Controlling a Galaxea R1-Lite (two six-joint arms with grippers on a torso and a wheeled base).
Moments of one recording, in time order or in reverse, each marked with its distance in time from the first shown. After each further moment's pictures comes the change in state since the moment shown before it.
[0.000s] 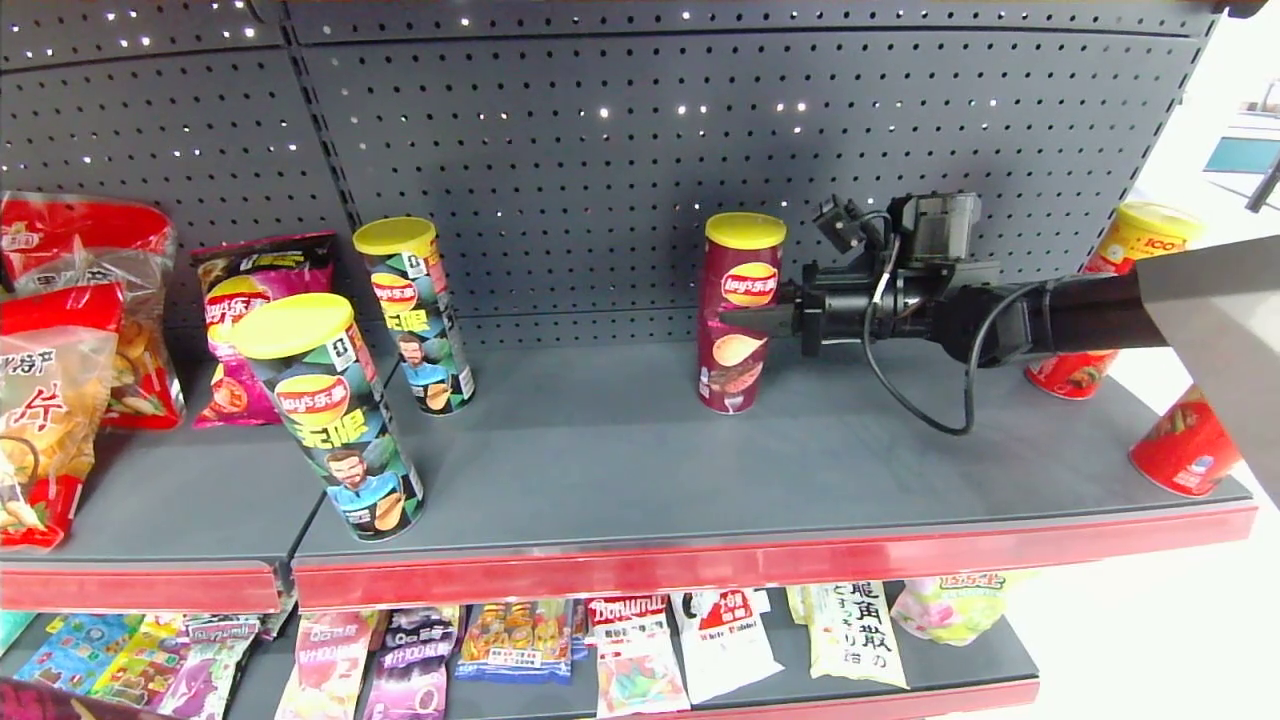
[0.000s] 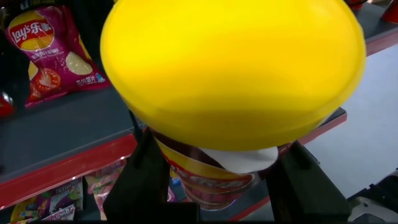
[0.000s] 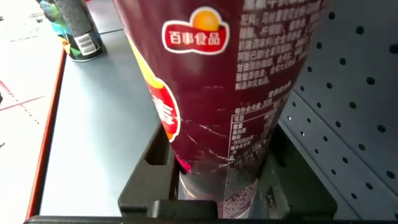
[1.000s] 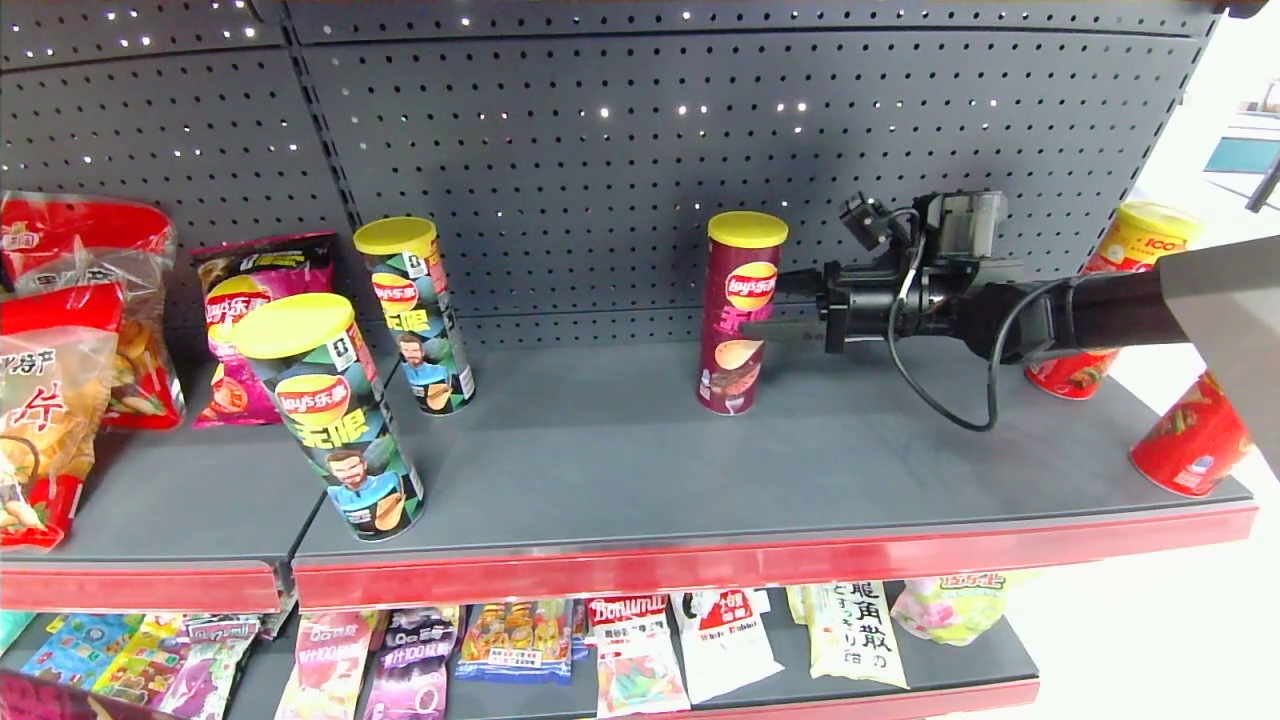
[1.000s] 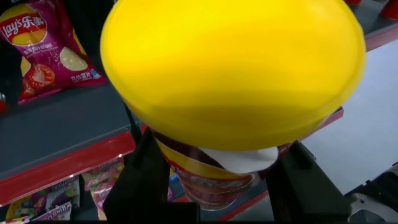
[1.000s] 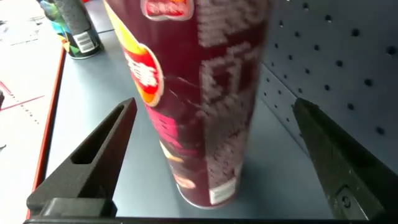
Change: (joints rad) left arm 0.000 0.023 0.001 0.000 -0.010 0.000; right arm -0.054 -0.007 0.007 0.003 0.048 0.001
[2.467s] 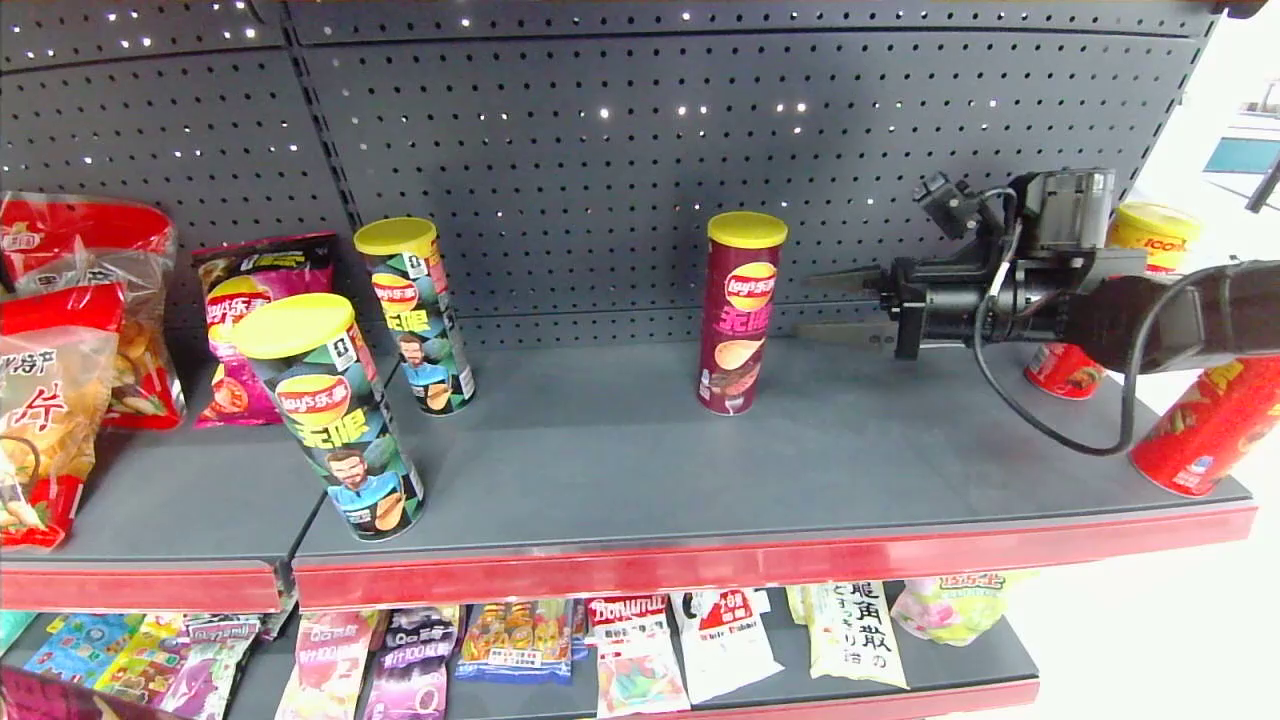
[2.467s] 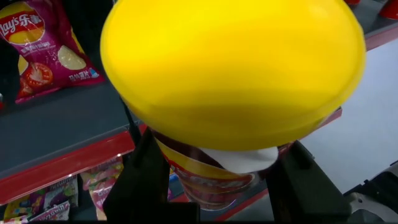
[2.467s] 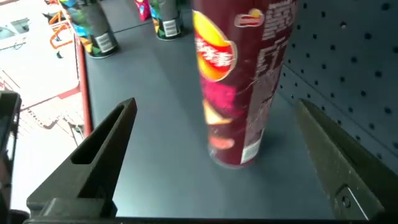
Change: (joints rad) left arm 0.000 0.008 0.000 -0.002 -0.004 -0.005; right arm -0.049 -0.240 0.282 -0.005 -0.033 -0.007
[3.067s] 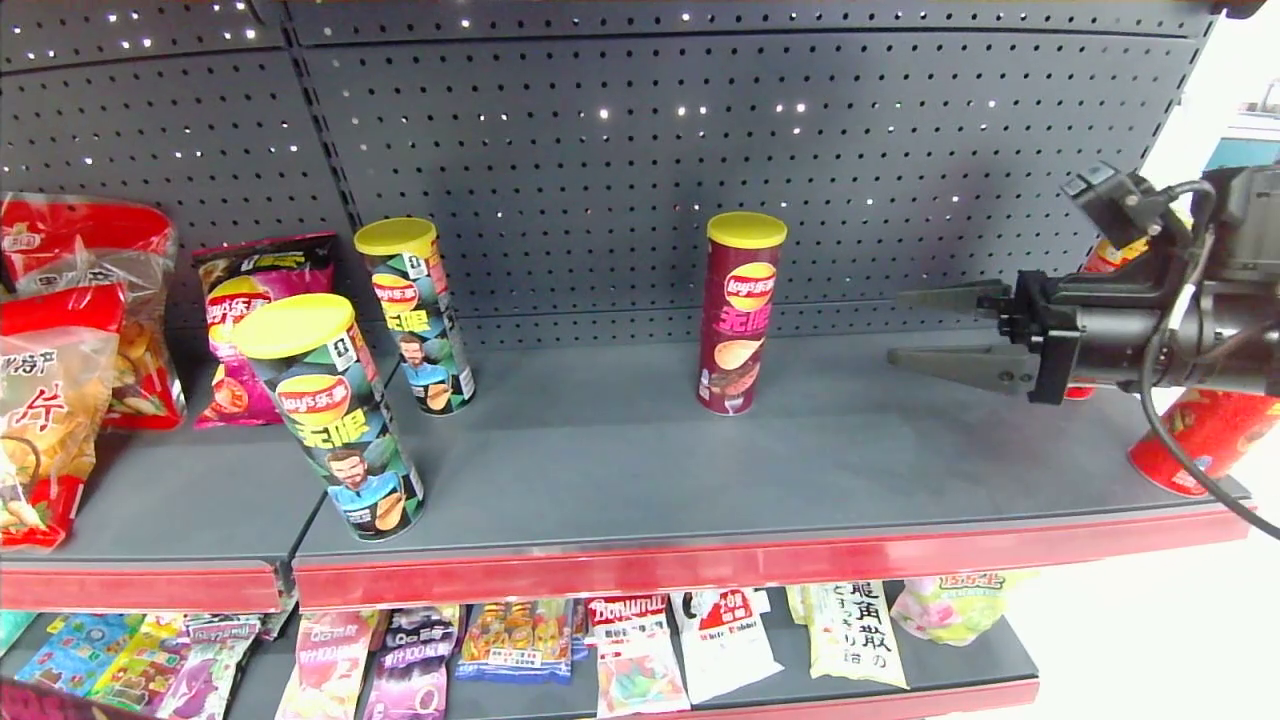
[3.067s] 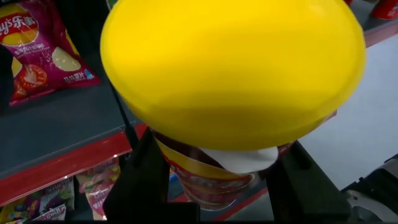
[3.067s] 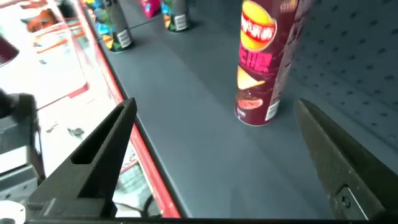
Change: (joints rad) left arm -0.001 -0.014 0.003 0.005 -0.017 -0.002; right arm -0.069 -0.349 0.356 -0.001 -0.041 0.013
